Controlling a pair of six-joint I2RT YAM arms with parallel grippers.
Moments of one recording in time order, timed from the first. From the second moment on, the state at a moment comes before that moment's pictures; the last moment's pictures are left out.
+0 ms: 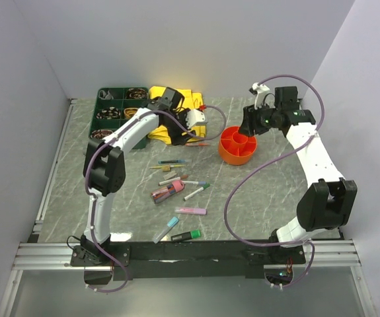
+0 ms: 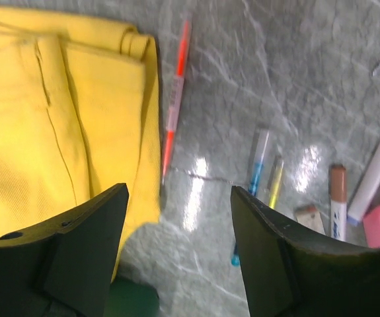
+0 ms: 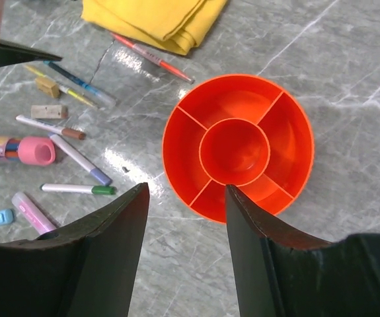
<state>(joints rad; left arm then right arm) -0.51 2.12 1.93 -0.83 0.38 0.81 0.06 1.54 1.46 -0.71 -0.51 -0.22</state>
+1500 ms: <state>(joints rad) -0.18 1.64 1.36 -0.53 0.57 0.46 0.36 2.09 2.00 -0.89 -0.51 -0.55</state>
